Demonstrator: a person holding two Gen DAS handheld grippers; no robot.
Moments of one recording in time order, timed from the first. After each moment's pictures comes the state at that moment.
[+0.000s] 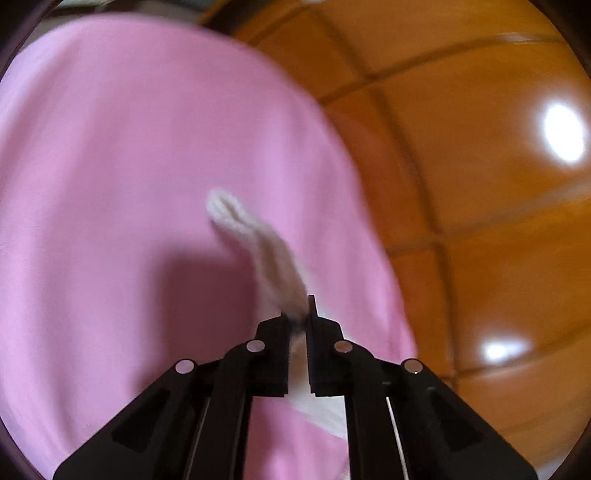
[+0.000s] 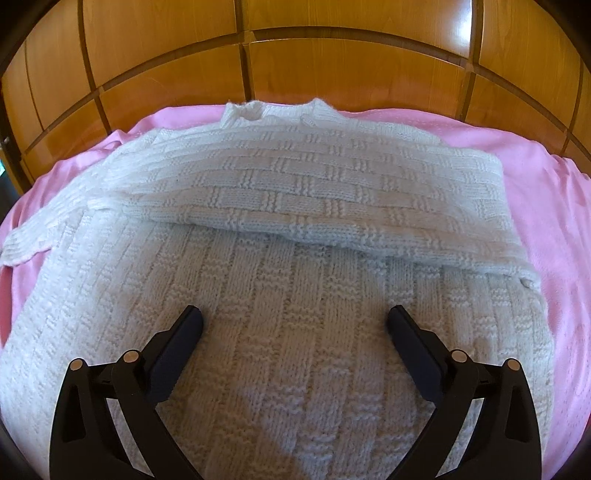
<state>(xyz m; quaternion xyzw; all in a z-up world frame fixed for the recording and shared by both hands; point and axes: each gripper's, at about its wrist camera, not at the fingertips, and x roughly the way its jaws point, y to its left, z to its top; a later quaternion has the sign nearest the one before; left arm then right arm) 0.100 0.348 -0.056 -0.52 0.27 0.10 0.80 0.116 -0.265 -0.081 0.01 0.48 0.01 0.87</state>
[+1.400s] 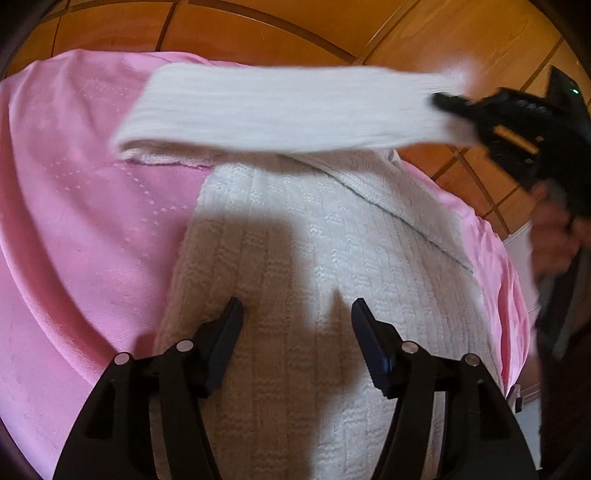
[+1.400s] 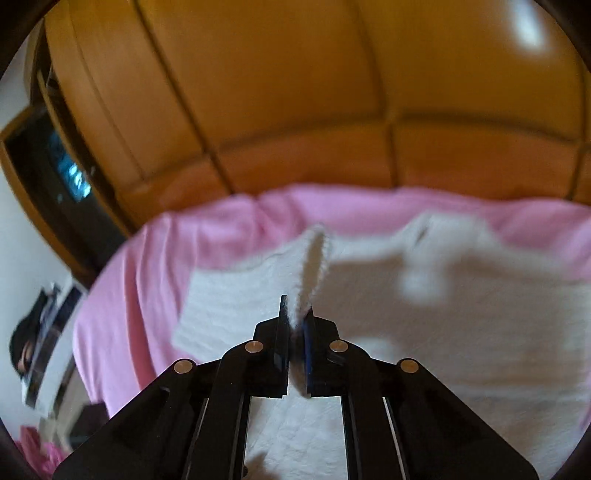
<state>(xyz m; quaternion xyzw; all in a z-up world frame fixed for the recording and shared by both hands) 0.078 0.030 -0.100 -0.19 0.45 -0.16 0.86 0.188 -0.195 0.053 0.12 0.42 0.17 0.88</state>
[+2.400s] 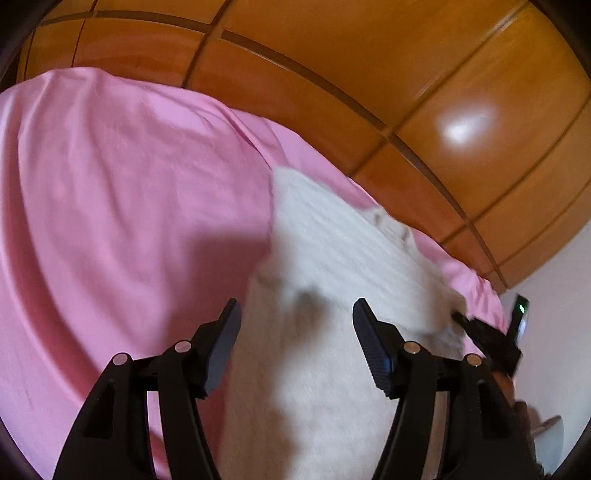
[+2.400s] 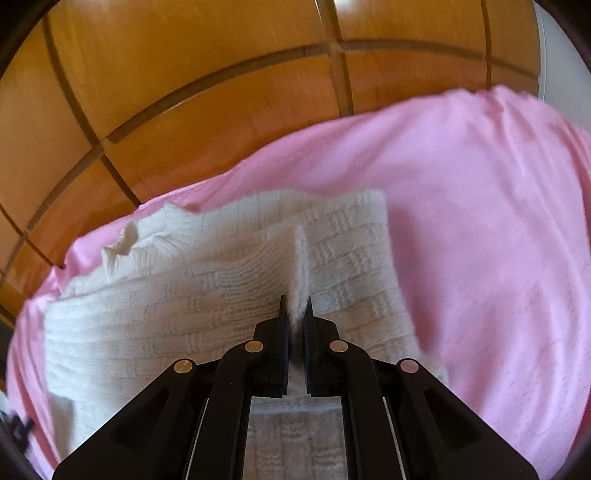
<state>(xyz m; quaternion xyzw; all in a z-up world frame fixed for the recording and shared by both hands) 0.160 0.093 -0.055 -0.25 0.42 -0.12 0.86 0.165 -0.376 -0.042 0.15 0.46 -0.12 0.87</state>
